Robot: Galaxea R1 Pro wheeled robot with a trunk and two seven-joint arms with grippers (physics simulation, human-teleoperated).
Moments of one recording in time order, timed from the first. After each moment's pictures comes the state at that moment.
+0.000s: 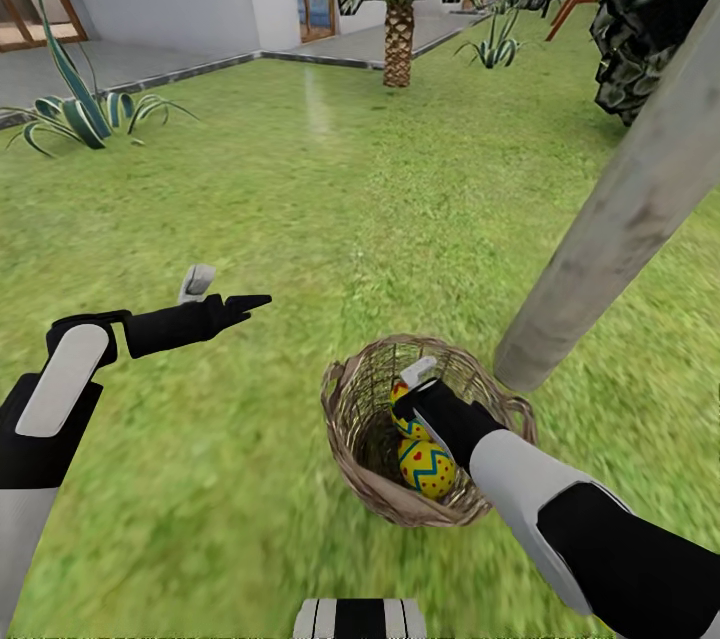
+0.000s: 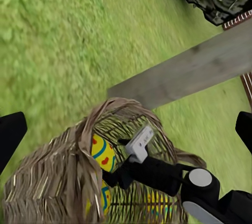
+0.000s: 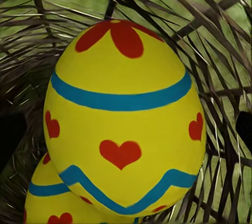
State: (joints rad) left arm -0.79 0.36 -0.09 -1.48 1.21 1.01 -0.10; right arm -1.03 0.14 0.47 -0.30 0.05 0.45 -0.04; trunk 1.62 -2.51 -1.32
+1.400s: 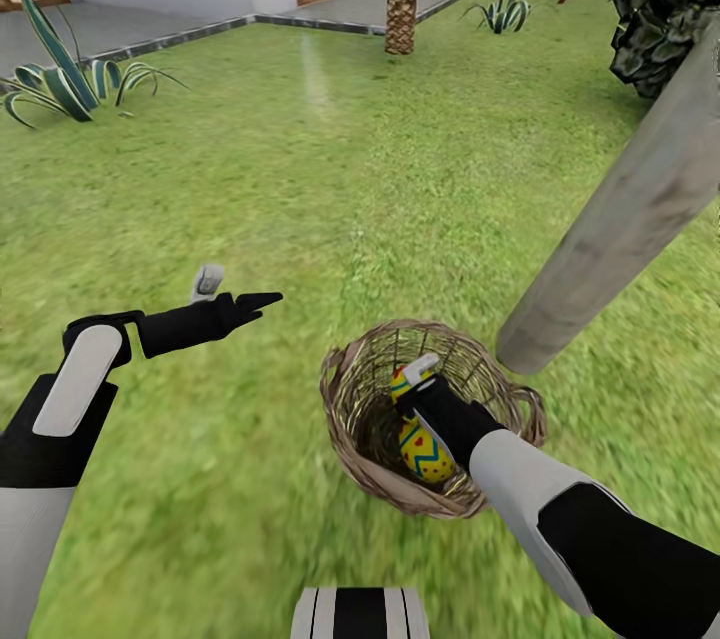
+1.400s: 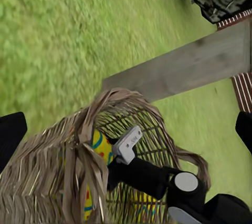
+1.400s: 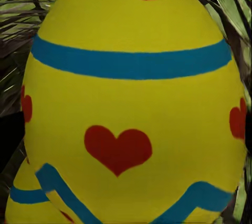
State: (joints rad) left arm -0.79 0.31 -0.09 -1.48 1.21 1.01 -0.10; right arm -1.03 0.14 0.47 -0.31 0.06 0.45 -0.09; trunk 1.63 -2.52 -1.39
